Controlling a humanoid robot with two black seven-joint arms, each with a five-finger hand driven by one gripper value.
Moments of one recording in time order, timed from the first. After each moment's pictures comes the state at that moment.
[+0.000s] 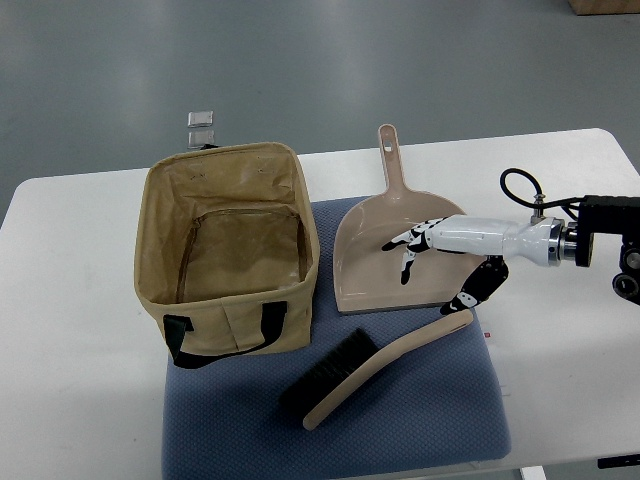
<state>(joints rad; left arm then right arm) -0.01 0.00 -0.12 -0.16 -0.06 0.05 0.07 0.74 -0.76 0.41 1.42 -1.57 0.20 0.47</state>
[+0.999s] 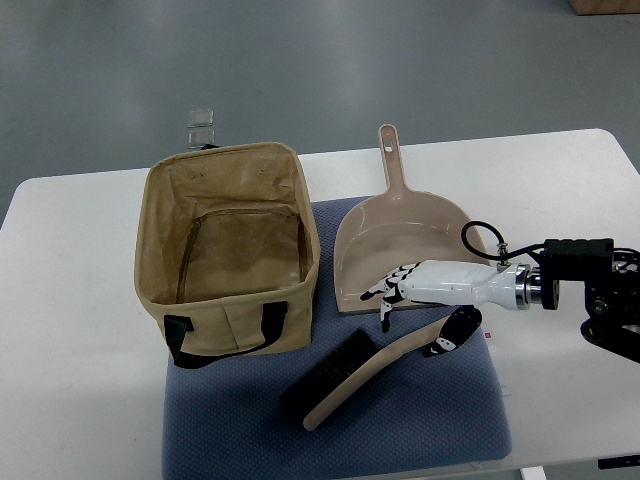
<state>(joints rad) -0.01 0.00 -0.12 -0.16 -0.06 0.05 0.07 0.66 -0.67 0.39 1.42 -1.75 0.15 0.41</state>
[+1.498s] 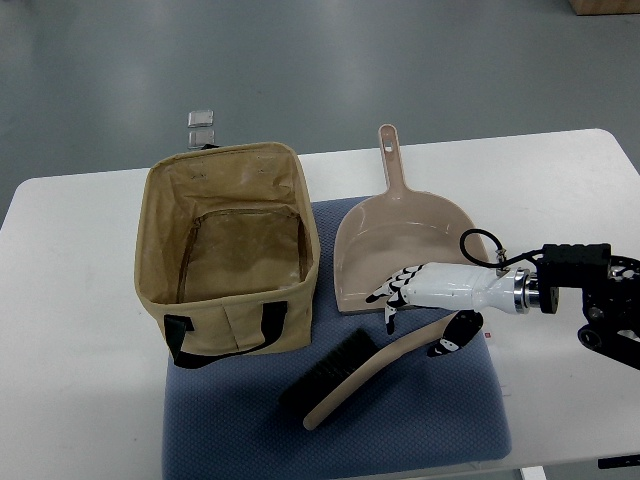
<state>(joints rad) -0.01 0.00 -0.12 -0.16 -0.06 0.05 0.07 0.65 -0.64 0.38 1.39 -1.81 0.13 0.41</state>
